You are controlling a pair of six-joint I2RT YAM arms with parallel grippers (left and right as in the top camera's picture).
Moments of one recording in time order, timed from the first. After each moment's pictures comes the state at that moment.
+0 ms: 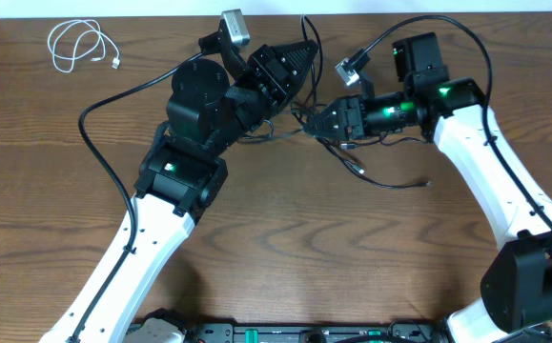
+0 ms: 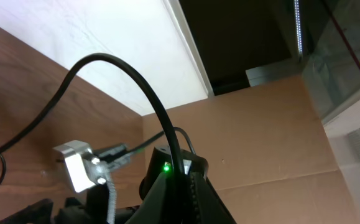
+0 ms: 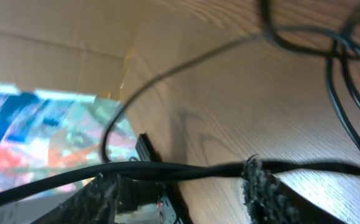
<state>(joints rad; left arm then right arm) -0.45 1.32 1.24 0.02 0.34 -1.25 0.28 1.73 1.46 -0.76 -1.00 0.26</state>
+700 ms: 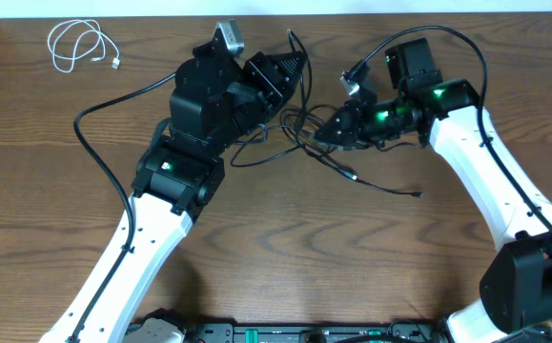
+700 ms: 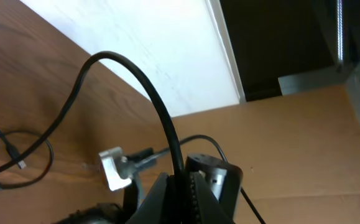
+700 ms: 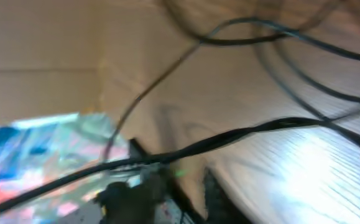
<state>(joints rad) -0.43 1.32 1.24 -0.11 0.28 -1.21 0.29 1.73 1.46 -0.85 -0.91 0.35</state>
